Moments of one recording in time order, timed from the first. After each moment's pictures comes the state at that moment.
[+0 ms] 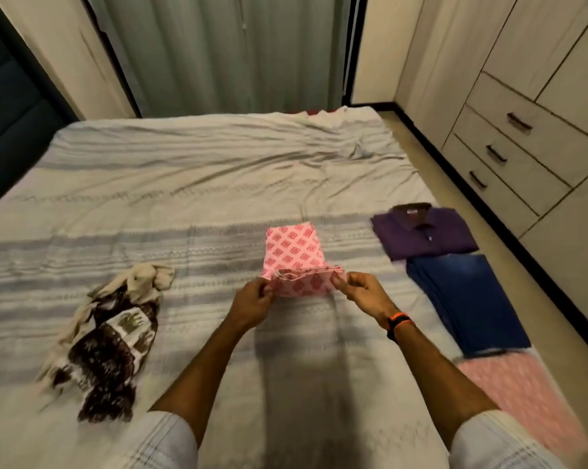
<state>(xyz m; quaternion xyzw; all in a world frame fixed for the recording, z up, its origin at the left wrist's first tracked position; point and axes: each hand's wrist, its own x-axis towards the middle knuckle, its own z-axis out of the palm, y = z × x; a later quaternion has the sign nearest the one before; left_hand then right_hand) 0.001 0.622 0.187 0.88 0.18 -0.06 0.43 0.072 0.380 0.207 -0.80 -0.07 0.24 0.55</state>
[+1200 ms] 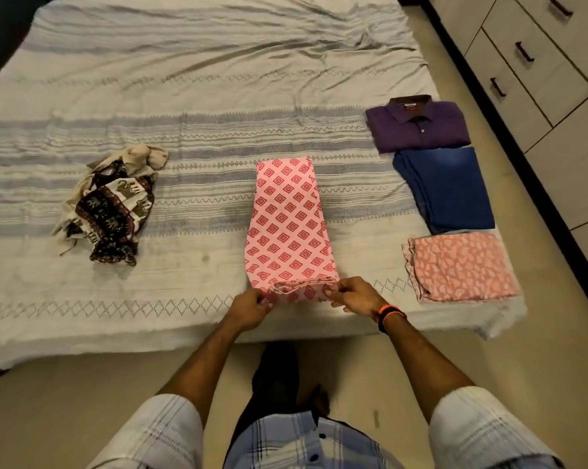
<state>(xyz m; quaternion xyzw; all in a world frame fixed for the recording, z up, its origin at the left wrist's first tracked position) -0.269 0.476 0.080 0.86 0.24 -0.25 0.37 -0.167 0.239 0.090 -0.81 -0.03 0.43 0.40</state>
